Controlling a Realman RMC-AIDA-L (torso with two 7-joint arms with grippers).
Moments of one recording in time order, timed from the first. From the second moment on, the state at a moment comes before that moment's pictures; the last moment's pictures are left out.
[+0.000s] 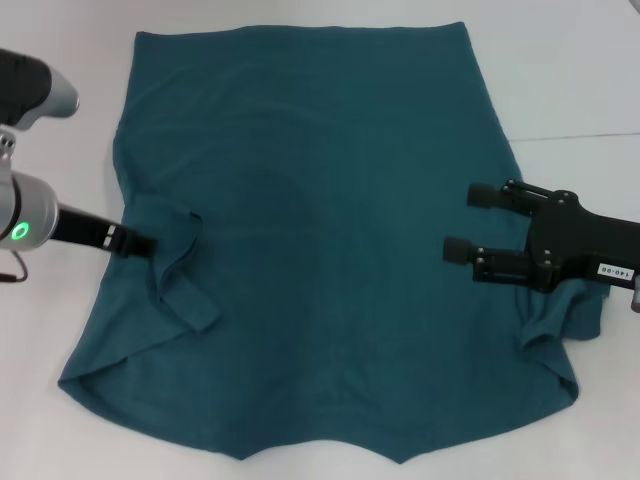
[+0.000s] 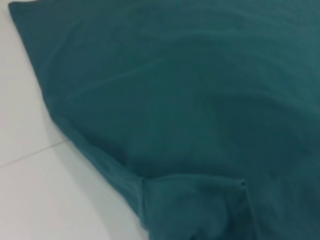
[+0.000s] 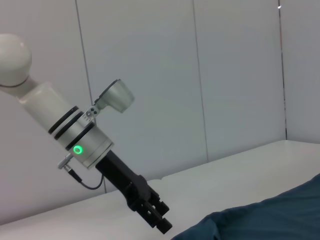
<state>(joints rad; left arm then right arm) -0.69 -2.16 1.03 1.13 2.80 1.13 -2.52 0.48 2.09 -0.56 -0.76 -1.87 -1.65 1.31</state>
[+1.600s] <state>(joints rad) -0.78 -2.16 1.29 0.86 2.85 1.03 -2.39 0.48 2.06 -0.63 -0.78 -1.89 -1.64 1.41</state>
